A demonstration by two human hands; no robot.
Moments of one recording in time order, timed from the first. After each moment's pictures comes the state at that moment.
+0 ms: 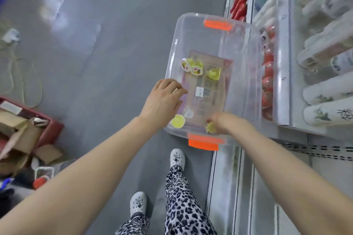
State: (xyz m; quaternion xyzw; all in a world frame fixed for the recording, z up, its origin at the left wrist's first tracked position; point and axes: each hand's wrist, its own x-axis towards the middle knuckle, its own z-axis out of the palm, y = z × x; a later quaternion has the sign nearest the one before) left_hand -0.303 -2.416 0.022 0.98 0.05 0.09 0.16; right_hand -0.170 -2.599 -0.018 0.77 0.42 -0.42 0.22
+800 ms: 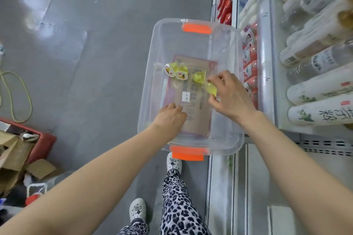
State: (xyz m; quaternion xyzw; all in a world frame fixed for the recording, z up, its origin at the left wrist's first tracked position) left_hand -0.249 -2.474 0.007 0.97 0.00 -0.25 0.03; right_hand -0.104 -2.623 0.039 0.89 0.45 -0.04 -0.09
